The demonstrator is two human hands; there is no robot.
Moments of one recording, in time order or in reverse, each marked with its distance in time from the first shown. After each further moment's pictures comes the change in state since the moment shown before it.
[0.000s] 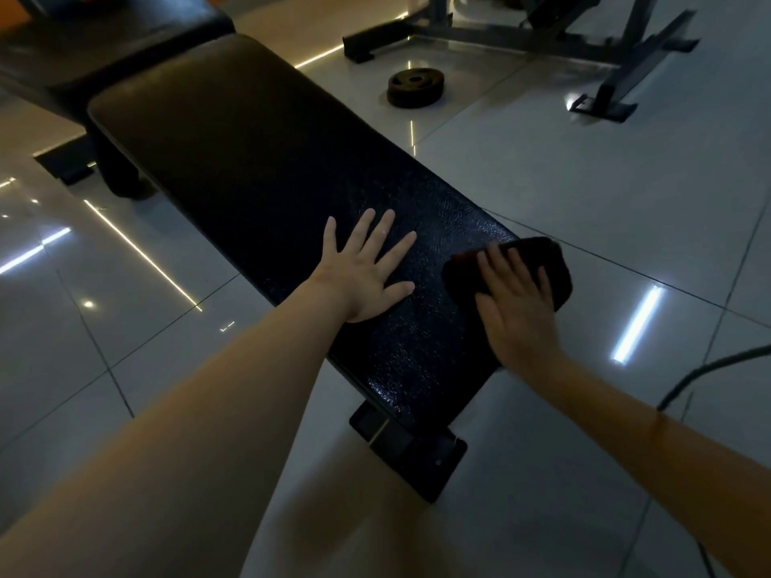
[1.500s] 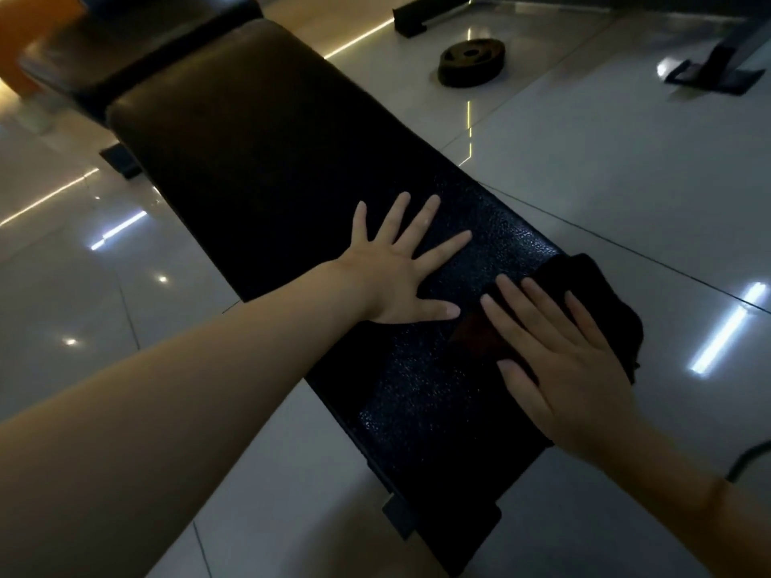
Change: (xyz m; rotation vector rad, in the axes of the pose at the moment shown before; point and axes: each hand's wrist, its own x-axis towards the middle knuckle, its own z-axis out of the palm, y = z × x) left_hand 0.048 -0.014 -0.032 0.014 -0.161 0.051; right_hand 0.016 0.013 -0.002 -0.034 0.012 -0.407
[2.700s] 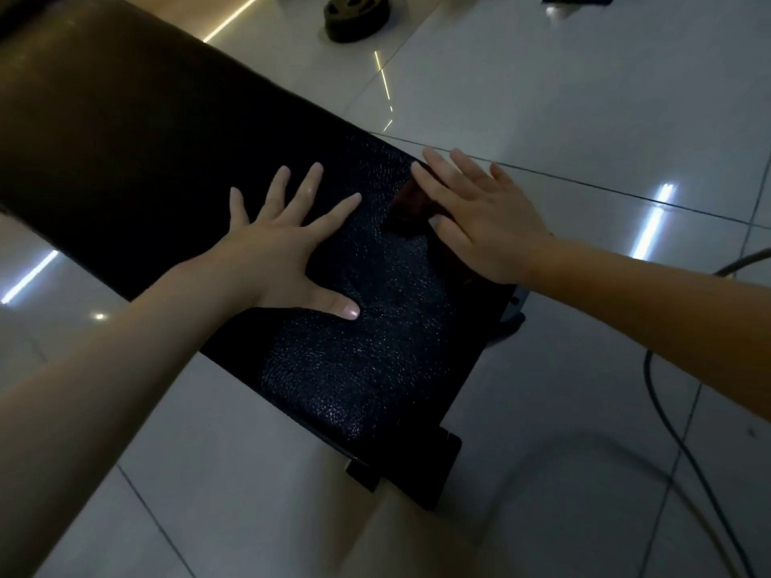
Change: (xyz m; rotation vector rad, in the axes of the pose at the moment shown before) left_hand -0.014 -0.005 0.008 -0.090 -0.001 0.032; right_hand 0.050 0.050 -0.015 -0.054 -0.290 0.207
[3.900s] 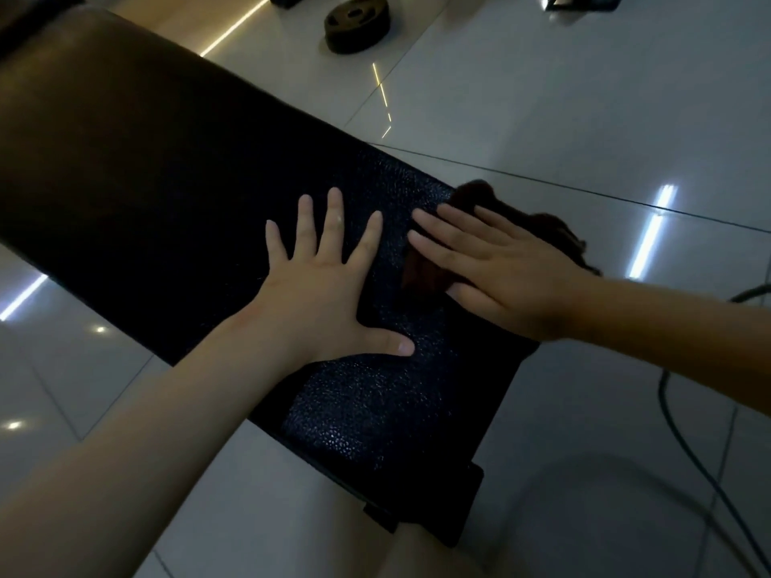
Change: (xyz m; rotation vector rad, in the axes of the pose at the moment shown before) left_hand 0.002 0.032 0.007 0.068 0.028 -0.040; right_hand -0.020 -0.007 0.000 -0.004 -0.039 -0.284
